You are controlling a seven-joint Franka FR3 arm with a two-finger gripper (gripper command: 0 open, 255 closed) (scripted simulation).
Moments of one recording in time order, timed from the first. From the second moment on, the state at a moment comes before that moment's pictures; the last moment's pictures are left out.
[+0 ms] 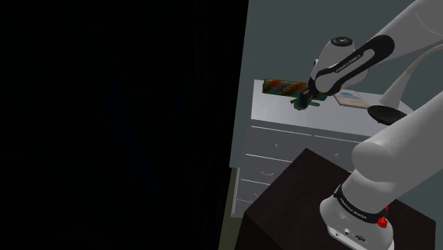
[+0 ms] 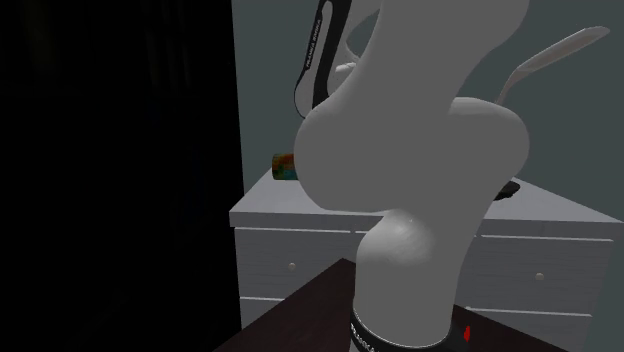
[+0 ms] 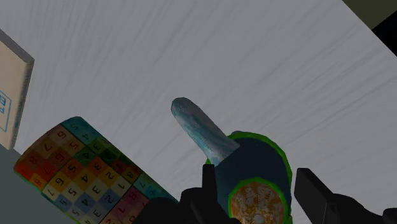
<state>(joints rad) -0.48 -0.20 -0.31 -2.64 -0.54 2.82 -0.07</state>
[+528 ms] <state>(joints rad) -0.45 -0.29 -0.32 -2.60 -0.48 2.70 -0.13</state>
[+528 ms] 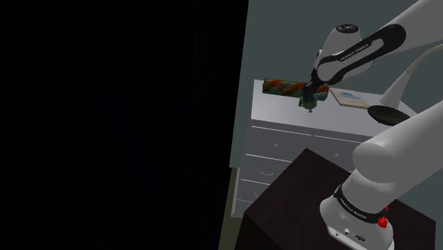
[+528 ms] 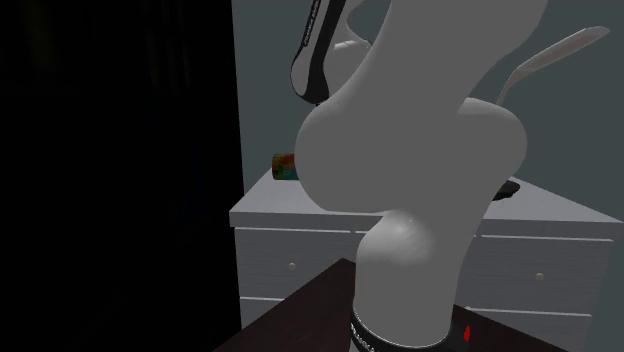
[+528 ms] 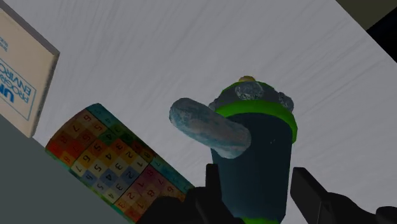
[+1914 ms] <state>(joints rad) -0.46 -0.33 -0.82 -2.53 -0.33 2.70 -0.78</state>
